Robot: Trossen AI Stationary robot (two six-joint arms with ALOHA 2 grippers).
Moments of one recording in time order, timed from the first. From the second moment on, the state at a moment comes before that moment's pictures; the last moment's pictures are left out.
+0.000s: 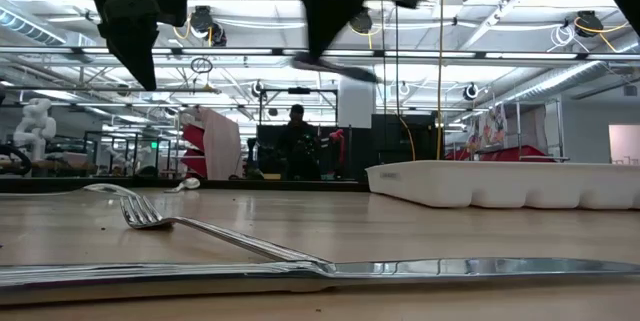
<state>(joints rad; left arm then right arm) 0.21 1.01 0.91 -1.08 -0.19 -0.31 0.18 2.21 2.23 -1.34 0.41 -0.87</state>
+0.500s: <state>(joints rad) 0.21 1.00 0.91 -1.05 -0.24 -0.28 0.23 1.96 1.96 -1.57 0.45 -0.57</state>
